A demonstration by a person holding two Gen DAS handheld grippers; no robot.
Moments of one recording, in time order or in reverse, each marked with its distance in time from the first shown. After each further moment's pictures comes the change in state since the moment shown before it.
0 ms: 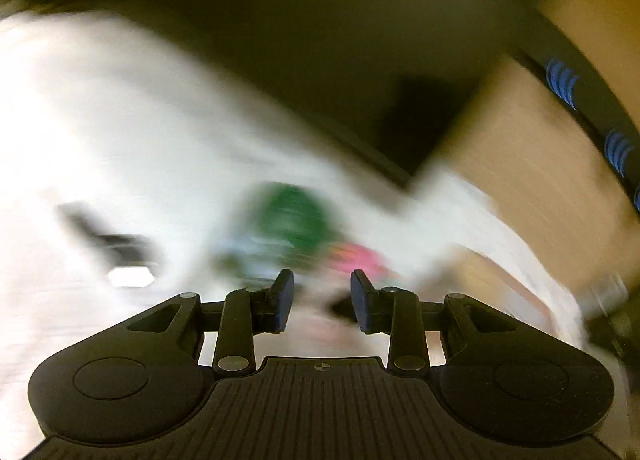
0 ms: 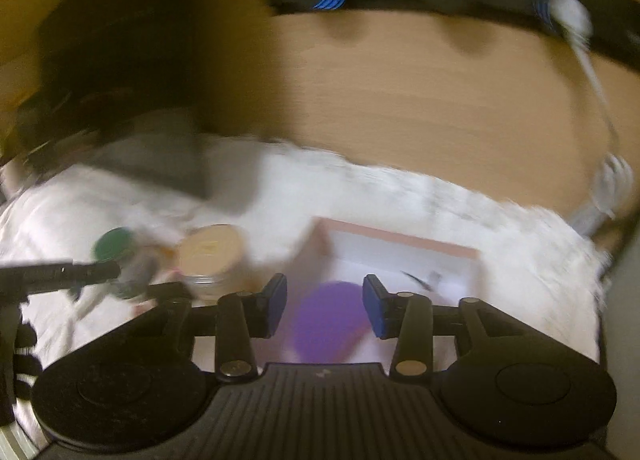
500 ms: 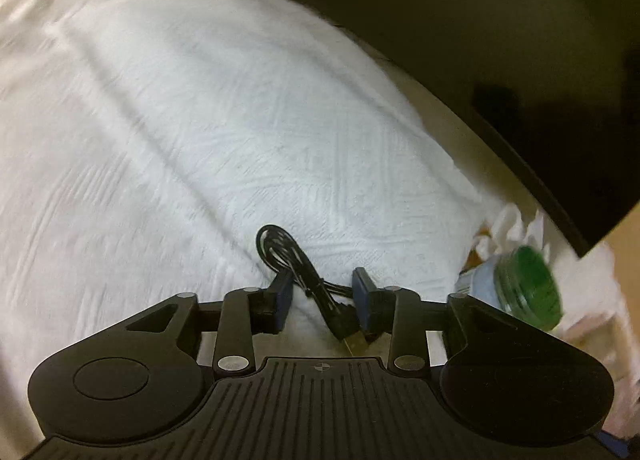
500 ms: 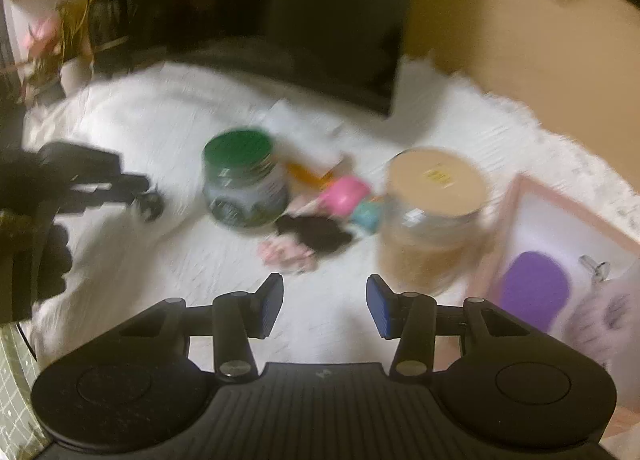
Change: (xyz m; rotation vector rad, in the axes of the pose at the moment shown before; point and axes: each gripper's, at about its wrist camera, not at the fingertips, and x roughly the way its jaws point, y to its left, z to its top) left arm 0.033 0.109 0.030 -0.076 0.027 0.162; right arm 0.081 0.147 -0.039 -0.170 0.197 0.130
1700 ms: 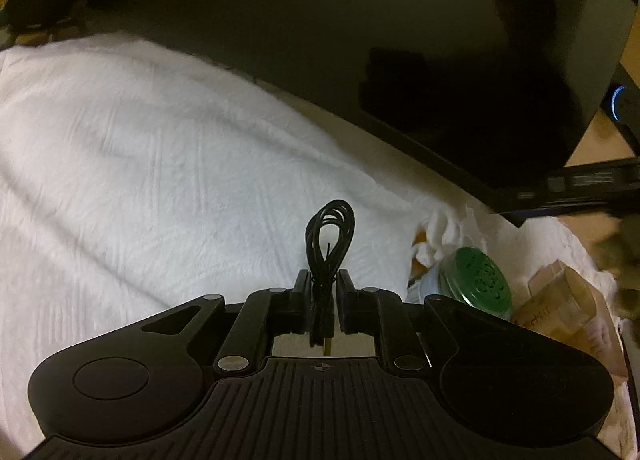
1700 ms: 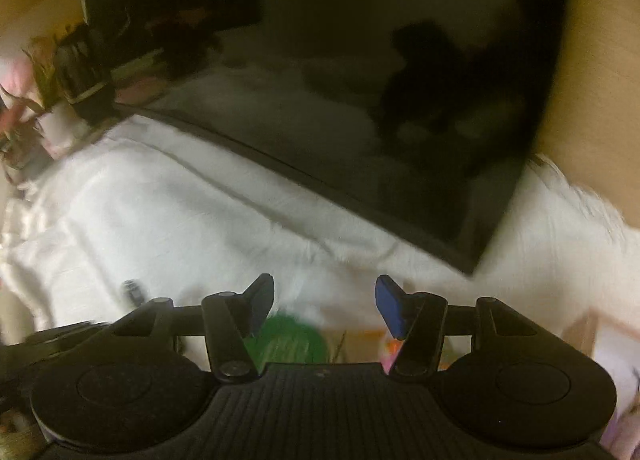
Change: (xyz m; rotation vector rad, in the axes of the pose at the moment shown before) left arm -0.018 -0.007 0.048 0.263 0.017 -0.208; right arm 0.094 0.014 0.188 0.078 0.107 0.064
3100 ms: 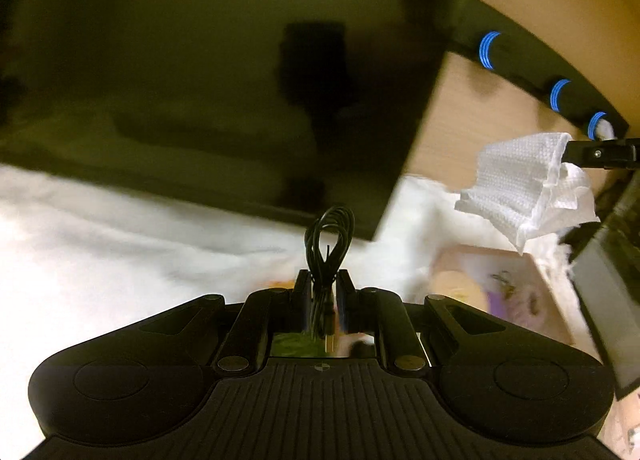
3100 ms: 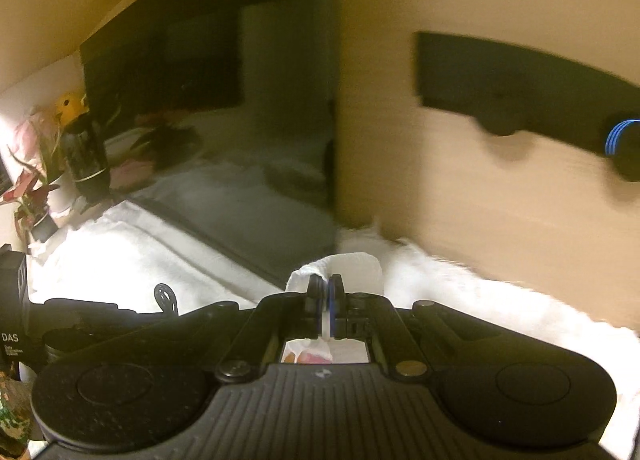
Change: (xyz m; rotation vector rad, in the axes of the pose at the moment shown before) left arm -0.018 -0.155 0.052 0.292 0.062 -0.155; right arm -0.210 -0.093 -0.041 0.068 -0.289 -0.088
